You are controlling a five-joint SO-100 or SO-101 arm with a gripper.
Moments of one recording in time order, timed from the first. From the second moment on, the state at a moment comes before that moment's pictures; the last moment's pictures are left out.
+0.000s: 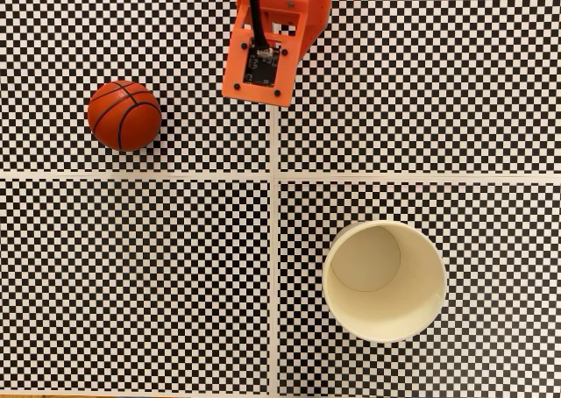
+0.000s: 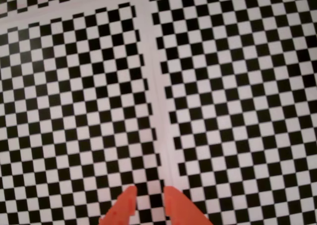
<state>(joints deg) 6.1 188.0 179.8 72.5 -88.0</state>
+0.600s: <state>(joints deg) 7.6 183.4 169.3 68.6 -94.5</state>
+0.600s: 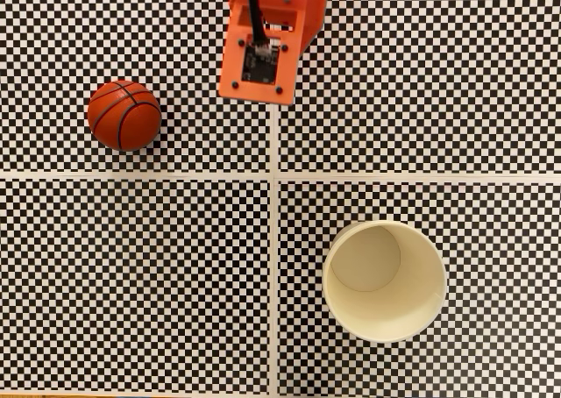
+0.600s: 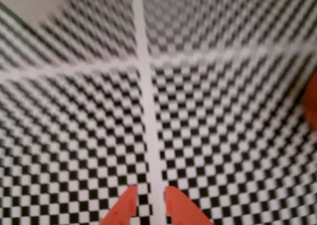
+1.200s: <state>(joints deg) 17.7 134.3 114.3 71.5 -94.4</state>
